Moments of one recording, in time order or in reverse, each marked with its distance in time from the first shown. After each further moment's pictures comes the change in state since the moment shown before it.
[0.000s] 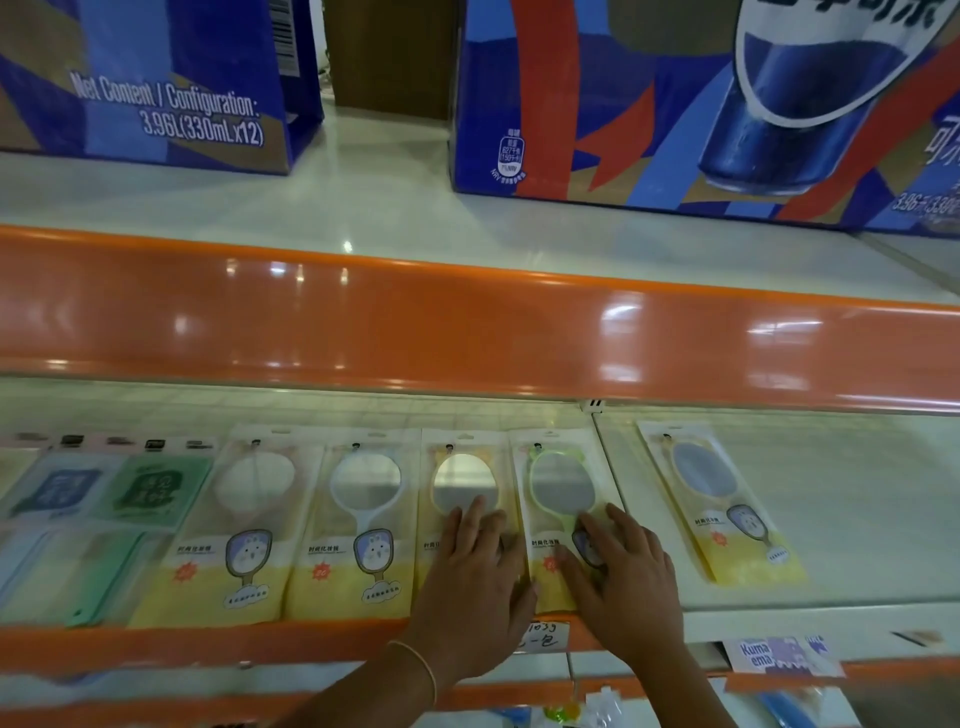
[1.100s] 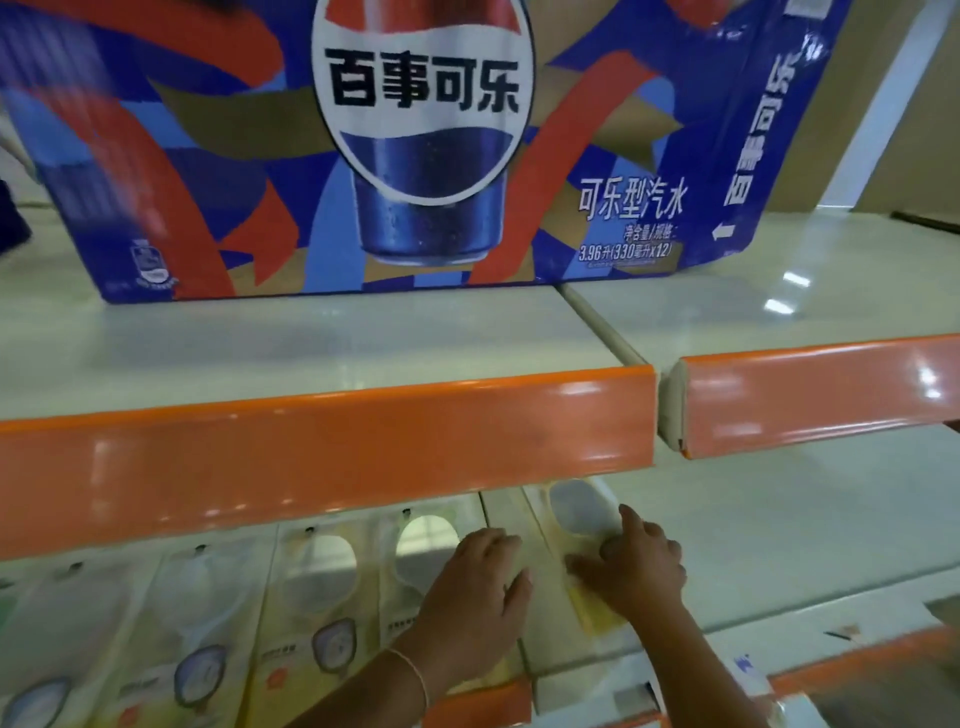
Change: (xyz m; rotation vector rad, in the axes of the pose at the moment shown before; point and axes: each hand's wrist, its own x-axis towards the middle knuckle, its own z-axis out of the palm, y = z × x) left_hand 0.115 0.114 -0.022 -0.421 -0.127 0.019; right_hand 0.077 0.129 -0.077 0.052 -0.111 0.521
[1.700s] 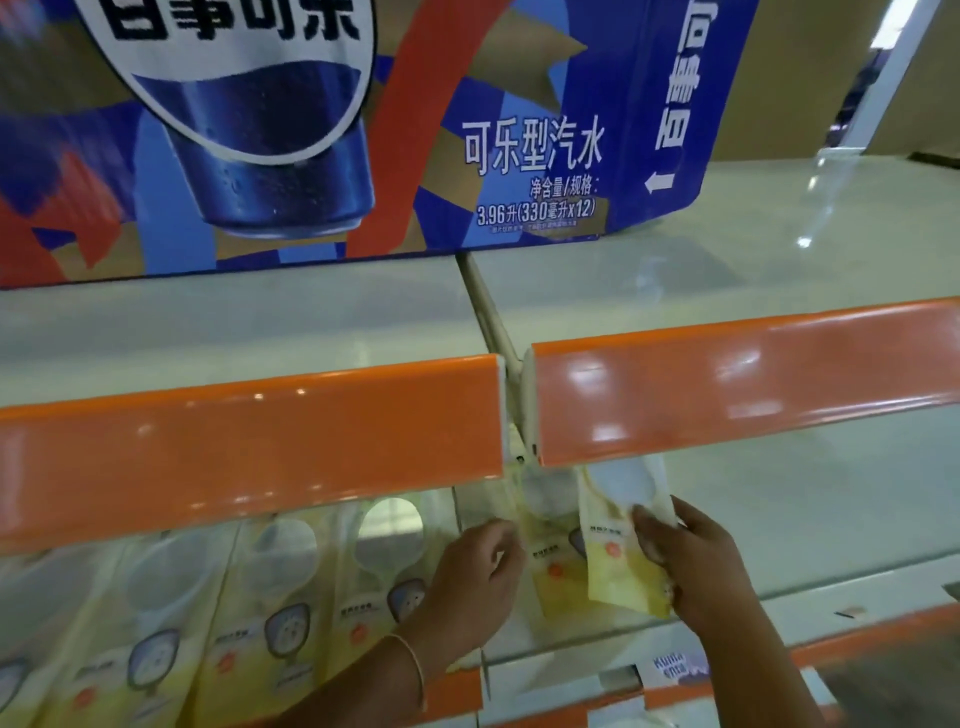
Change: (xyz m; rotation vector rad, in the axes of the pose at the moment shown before) left_hand 0.029 0.039 0.030 -0.393 0.038 -0.245; right_hand 0.015 0.071 -0.050 1.228 -0.201 0.105
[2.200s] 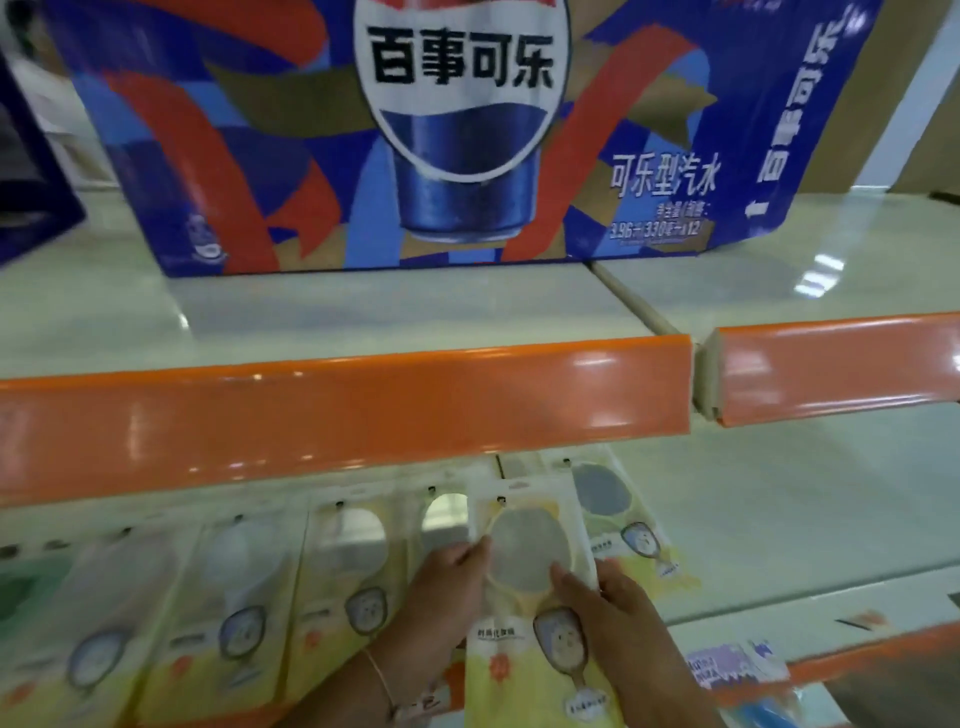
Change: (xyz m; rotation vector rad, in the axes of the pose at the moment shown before) left_hand -0.049 -0.024 -0.074 -0.436 0.076 -0.457; right_hand -0.117 0.020 0.115 -0.187 -0.258 0.038
